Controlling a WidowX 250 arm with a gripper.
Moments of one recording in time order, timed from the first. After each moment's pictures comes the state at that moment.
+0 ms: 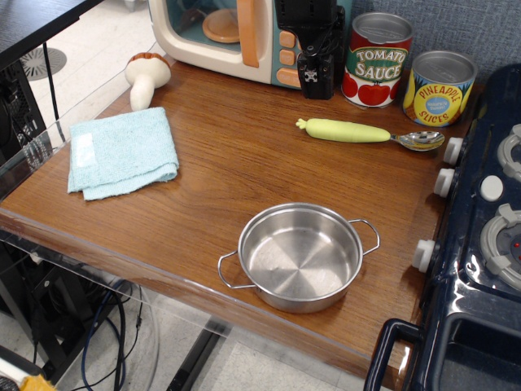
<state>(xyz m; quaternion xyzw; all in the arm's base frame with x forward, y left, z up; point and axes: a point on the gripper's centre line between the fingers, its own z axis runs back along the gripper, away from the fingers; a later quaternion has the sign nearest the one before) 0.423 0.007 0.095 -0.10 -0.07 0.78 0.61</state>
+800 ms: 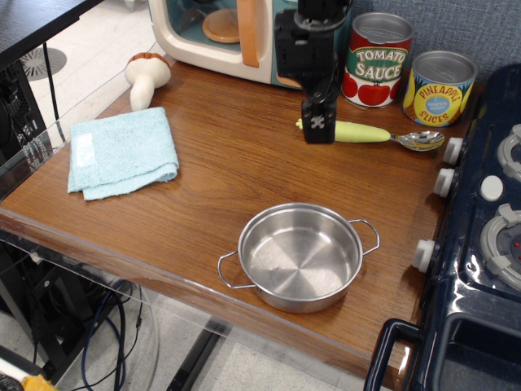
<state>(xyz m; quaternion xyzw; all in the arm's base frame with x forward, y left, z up) 0.391 -0.007 0.070 -0.07 -0.04 0.83 0.55</state>
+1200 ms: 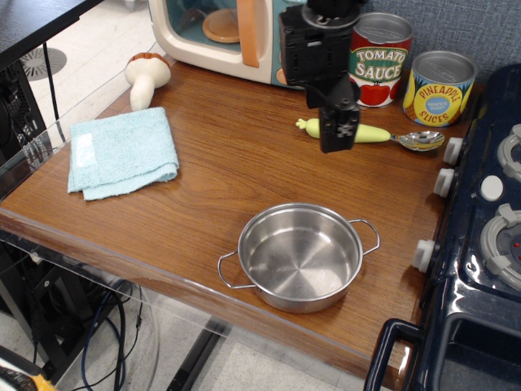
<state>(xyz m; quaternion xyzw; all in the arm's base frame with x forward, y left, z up) 0.353 -0.031 0.096 -0.09 -0.06 0.89 0.44</state>
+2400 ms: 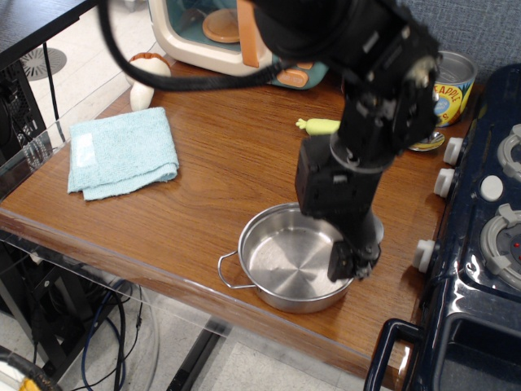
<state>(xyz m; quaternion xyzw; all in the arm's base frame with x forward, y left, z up) 0.269 -0.080 0.049 -0.03 -0.08 0.89 0.45</state>
